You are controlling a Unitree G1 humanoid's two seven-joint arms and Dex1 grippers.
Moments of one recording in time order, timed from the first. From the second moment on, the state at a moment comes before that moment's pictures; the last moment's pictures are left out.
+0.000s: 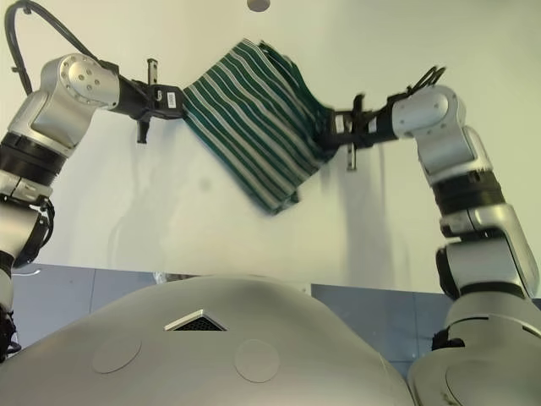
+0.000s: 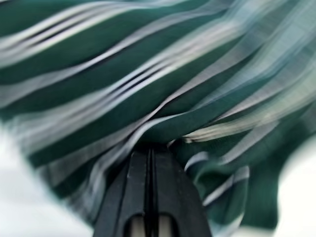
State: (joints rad) left arm -0.69 0.65 -0.60 0.48 0.31 0.03 -1.04; right arm -0.32 -0.81 0.44 0.14 0.06 0.00 1.34
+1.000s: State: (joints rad) left arm 0.21 0.85 -0.27 -0.20 0.25 -0.47 -0.81; right arm 0.07 -0.85 0.24 0.07 -0.37 -0.90 0.80
